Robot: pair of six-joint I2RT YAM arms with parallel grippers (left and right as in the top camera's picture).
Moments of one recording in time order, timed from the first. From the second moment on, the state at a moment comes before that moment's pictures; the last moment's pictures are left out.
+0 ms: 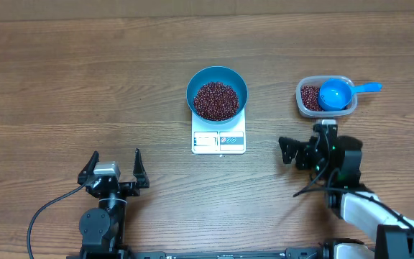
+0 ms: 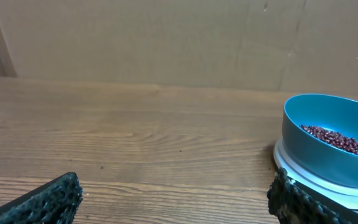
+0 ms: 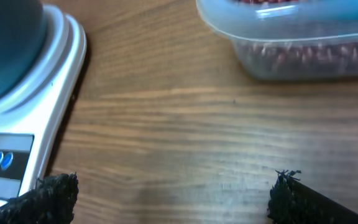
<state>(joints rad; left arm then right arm) -0.05 0.01 0.01 -0.07 -0.06 -0.07 -0.05 1.35 0.25 0.42 -0.34 0.15</state>
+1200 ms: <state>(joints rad) -0.05 0.02 0.01 -0.07 -0.06 -0.07 0.03 0.17 0.02 -0.01 -0.33 0.04</state>
